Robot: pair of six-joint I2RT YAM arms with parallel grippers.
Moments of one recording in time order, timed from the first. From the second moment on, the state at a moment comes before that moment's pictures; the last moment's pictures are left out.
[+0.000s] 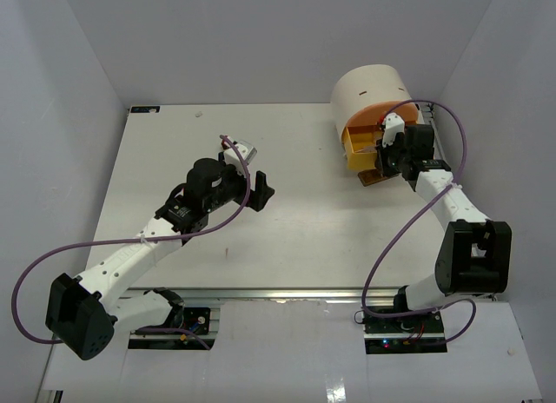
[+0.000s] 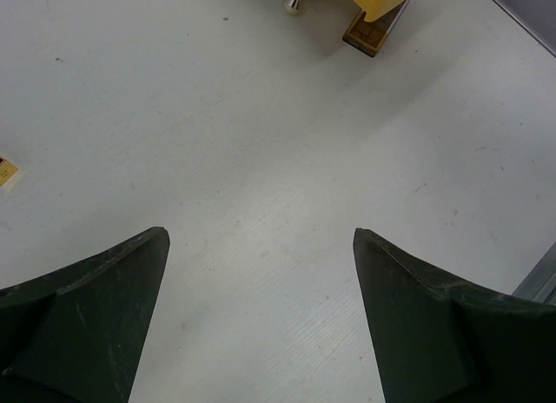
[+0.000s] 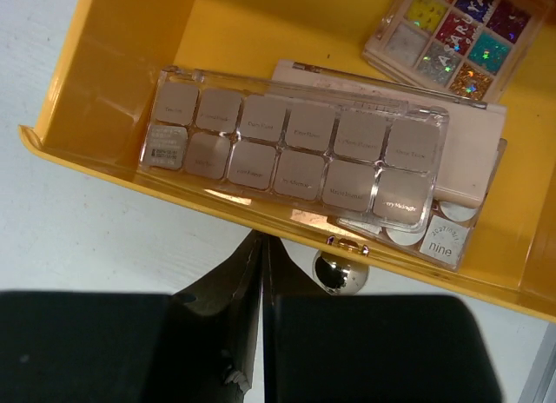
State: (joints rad) left arm -0.60 1.12 0.86 -0.06 0.14 -0.10; right arm 0.04 1.48 1.06 -0.26 -0.29 -0.29
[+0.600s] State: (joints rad) left arm -0.60 1.12 0.86 -0.06 0.14 -0.09; right arm 0.04 1.57 1.13 -0.14 -0.23 -0.27
